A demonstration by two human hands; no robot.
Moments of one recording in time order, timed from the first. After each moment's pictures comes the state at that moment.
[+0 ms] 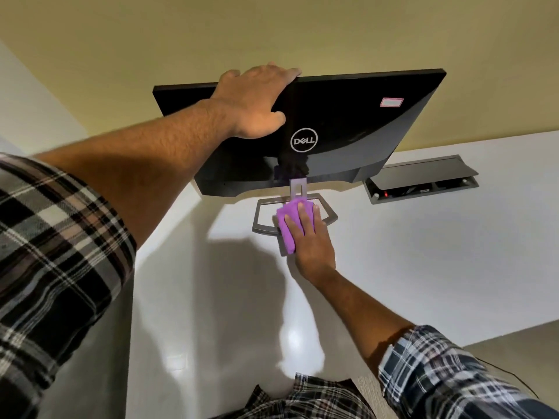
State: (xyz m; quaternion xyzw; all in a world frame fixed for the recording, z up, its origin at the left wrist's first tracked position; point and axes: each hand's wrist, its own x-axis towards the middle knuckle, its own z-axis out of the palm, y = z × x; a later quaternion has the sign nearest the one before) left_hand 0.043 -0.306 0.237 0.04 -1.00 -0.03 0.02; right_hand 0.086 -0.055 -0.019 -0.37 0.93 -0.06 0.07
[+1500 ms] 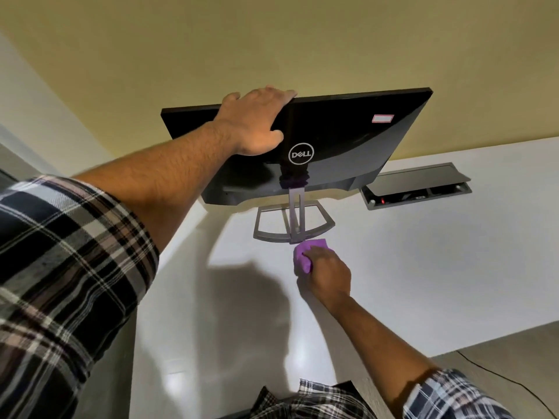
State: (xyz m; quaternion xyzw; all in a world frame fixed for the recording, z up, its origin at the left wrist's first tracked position) left_hand 0.049 -0.293 0.247 0.05 -1.00 -0.03 0.01; right_hand 0.110 -0.012 0.023 -0.23 0.93 -0.24 0.17
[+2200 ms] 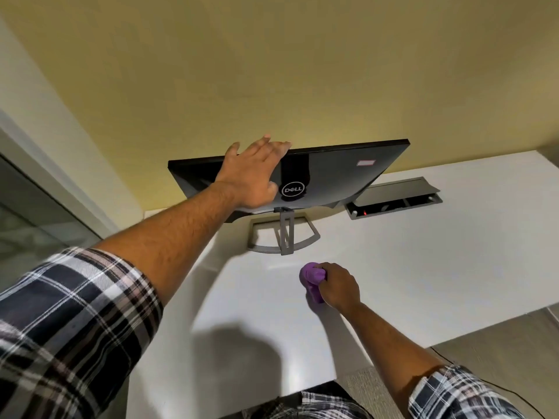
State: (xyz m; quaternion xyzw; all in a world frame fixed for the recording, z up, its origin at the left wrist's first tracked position) left_hand 0.115 -0.228 0.231 0.03 -1.00 0.00 0.04; right_hand 0.112 0.049 0.041 -0.15 0.94 -0.22 0.21
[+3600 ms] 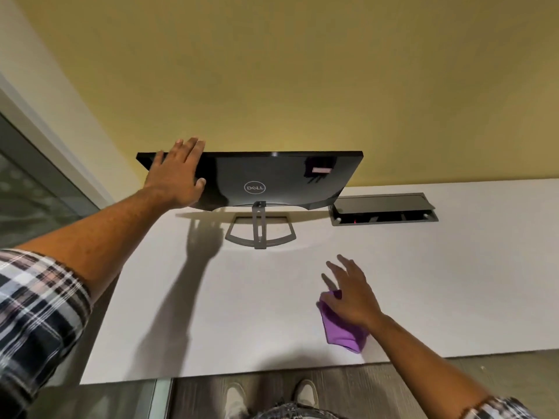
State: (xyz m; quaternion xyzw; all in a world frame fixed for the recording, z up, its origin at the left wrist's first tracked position) left_hand 0.164 -0.202 0.225 0.27 -0.96 0.02 0.04; right_hand 0.027 0.220 0.033 -0.36 0.90 -0.19 0.17
